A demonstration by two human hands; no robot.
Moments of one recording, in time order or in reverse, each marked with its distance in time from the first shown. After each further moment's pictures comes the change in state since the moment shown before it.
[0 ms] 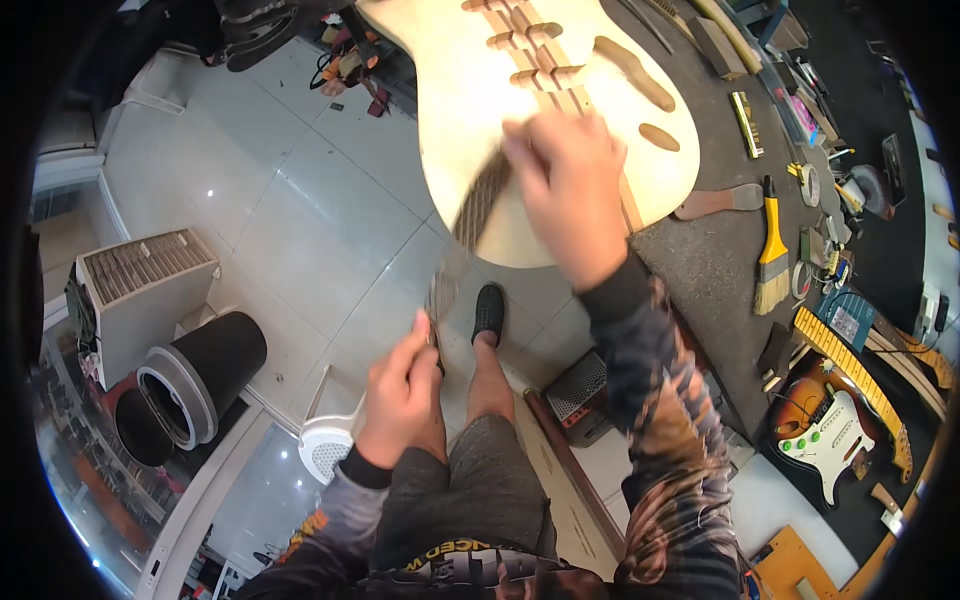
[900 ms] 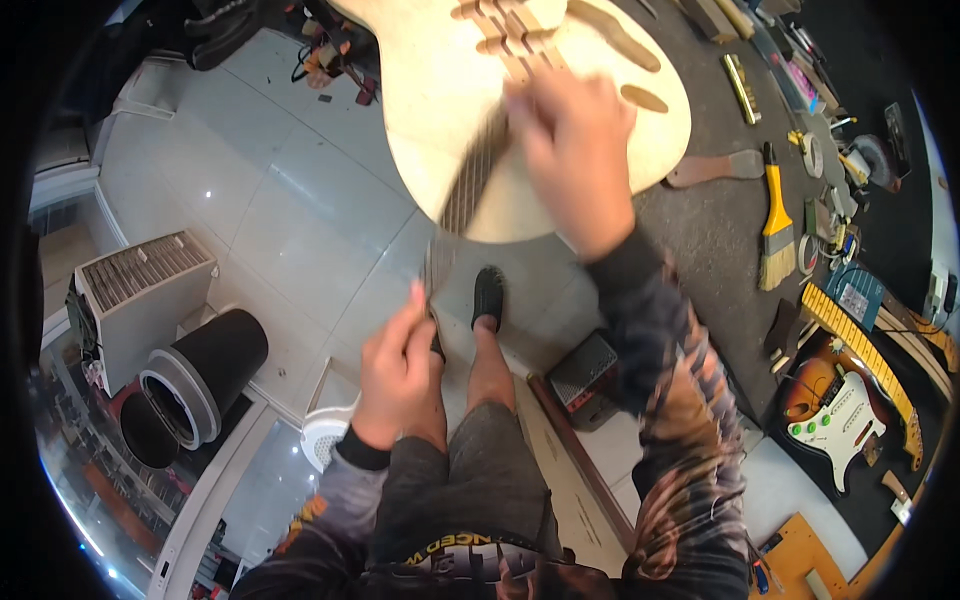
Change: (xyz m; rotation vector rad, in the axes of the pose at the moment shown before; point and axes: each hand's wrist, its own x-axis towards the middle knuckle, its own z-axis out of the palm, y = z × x) left_hand 0.016 0.002 0.021 0.079 -0.048 0.104; right_hand -0.007 0.020 -0.023 -0.061 0.072 -0.004
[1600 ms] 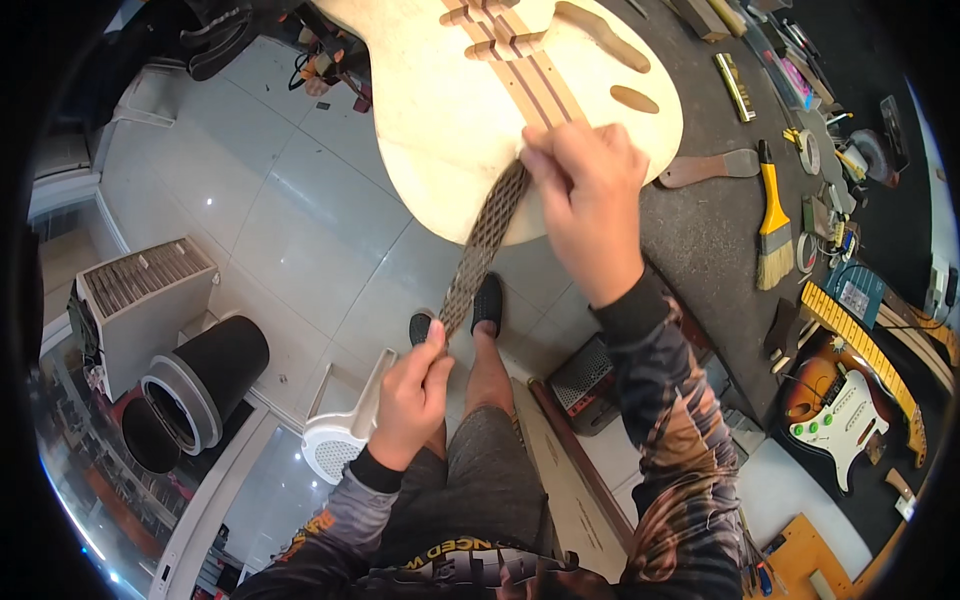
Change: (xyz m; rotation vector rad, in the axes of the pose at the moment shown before) left_hand -0.027 0.007 0.017 -0.006 -0.024 0.000; right_hand -0.037 -0.001 -0.014 0.021 0.054 -0.012
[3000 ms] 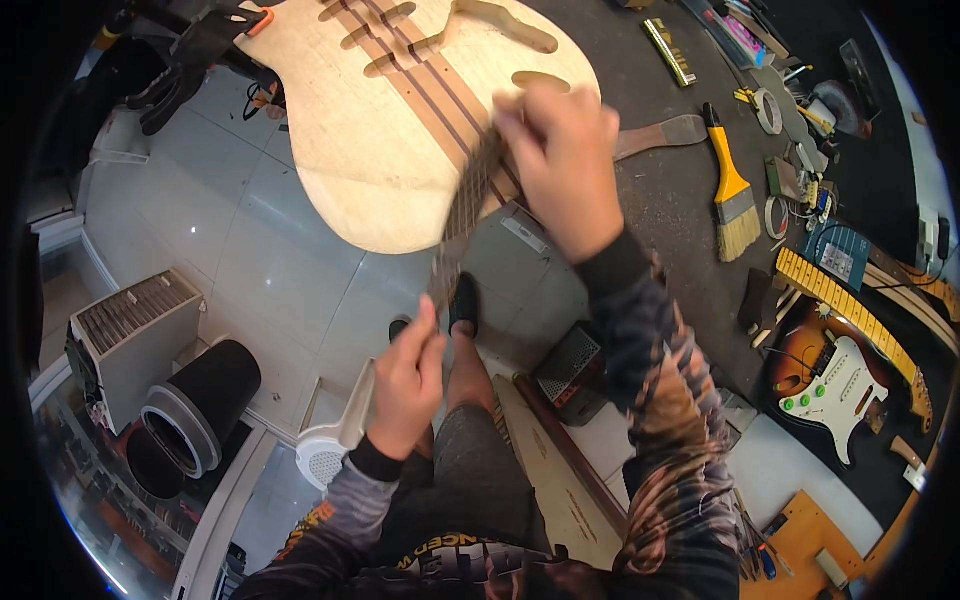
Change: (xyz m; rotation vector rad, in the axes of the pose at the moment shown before) left_hand 0.024 0.030 0.049 -0.026 -0.024 0.028; right_hand 0.016 0.056 -0.037 -0.070 0.000 0.063
